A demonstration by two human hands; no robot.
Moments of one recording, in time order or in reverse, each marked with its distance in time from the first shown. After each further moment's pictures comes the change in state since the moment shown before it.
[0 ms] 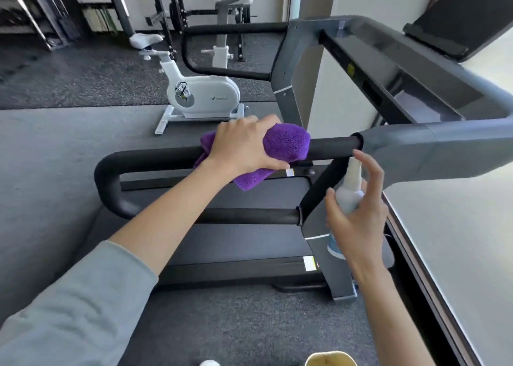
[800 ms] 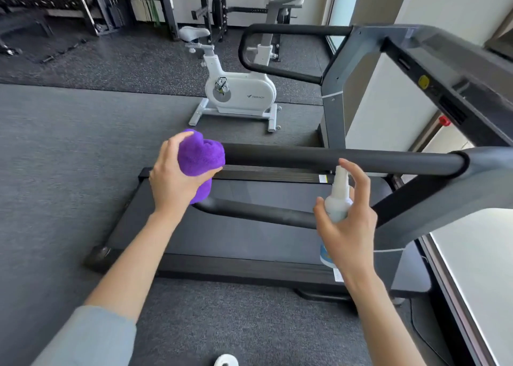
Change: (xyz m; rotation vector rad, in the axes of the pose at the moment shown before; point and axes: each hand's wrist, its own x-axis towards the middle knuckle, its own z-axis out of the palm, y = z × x) left_hand -0.150 -0.193 0.015 -0.484 0.589 -0.587; right_hand -0.043 -0.052 0.121 0.007 -0.177 -0.065
